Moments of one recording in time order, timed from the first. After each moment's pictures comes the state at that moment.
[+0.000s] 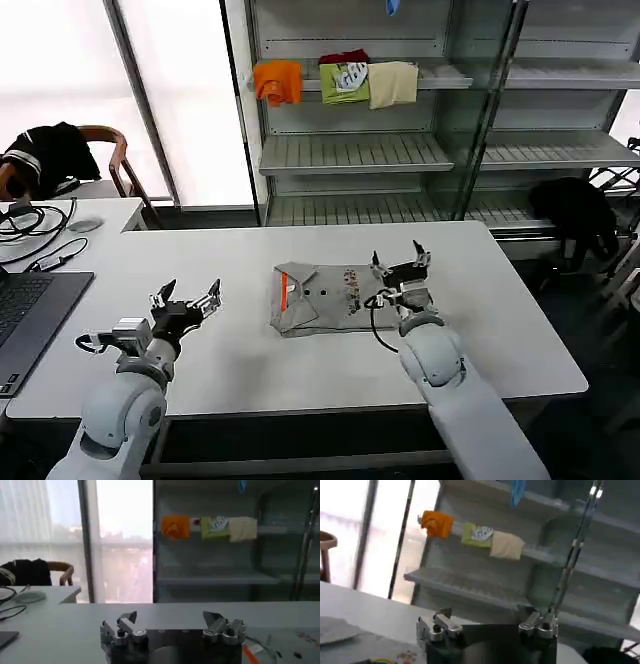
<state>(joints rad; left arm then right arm) 1.14 -1.16 -0.50 -2.06 -0.49 0.54 -0.24 -0.79 1.25 0.14 1.76 0.13 -0.46 0.31</state>
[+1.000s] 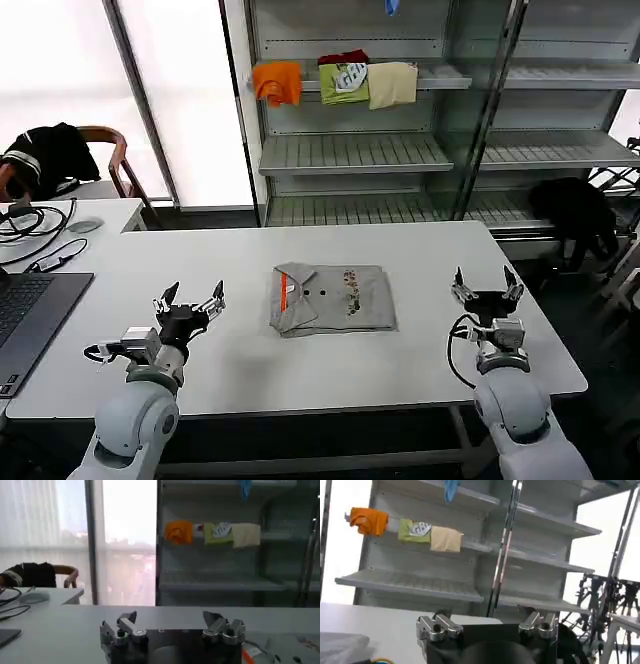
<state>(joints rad) 1.17 -1.22 -0.49 -2.05 -0.42 0.49 -0.24 -1.09 1.17 0.45 1.92 0.22 -0.35 0.34</state>
